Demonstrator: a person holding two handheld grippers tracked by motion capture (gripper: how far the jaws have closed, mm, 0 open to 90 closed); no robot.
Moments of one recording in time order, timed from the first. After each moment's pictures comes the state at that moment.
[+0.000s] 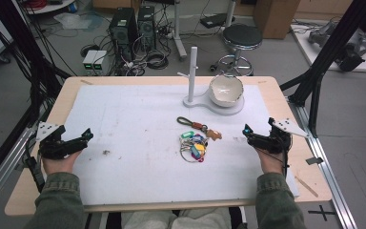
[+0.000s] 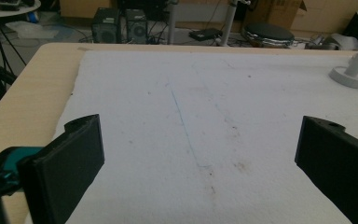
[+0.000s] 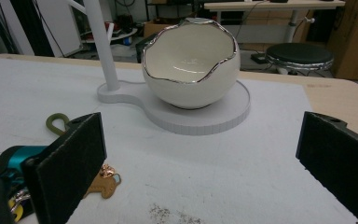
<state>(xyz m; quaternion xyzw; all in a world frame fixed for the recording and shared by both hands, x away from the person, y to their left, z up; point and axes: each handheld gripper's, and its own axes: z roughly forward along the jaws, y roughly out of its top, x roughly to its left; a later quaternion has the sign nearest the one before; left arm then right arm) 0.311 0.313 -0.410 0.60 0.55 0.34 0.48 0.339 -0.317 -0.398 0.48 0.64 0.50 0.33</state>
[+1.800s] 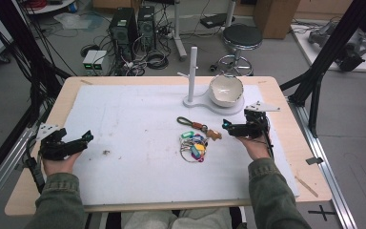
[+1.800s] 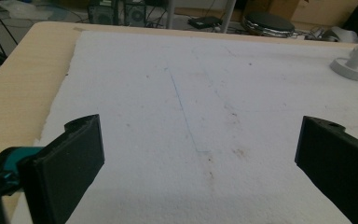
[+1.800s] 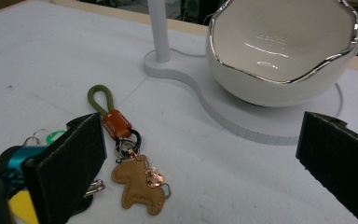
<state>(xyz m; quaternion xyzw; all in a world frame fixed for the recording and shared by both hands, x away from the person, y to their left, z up) 0.311 0.316 -0.415 0.60 0.57 0.31 0.47 0.393 -0.266 -0.386 0.43 0.74 0.45 0.24</state>
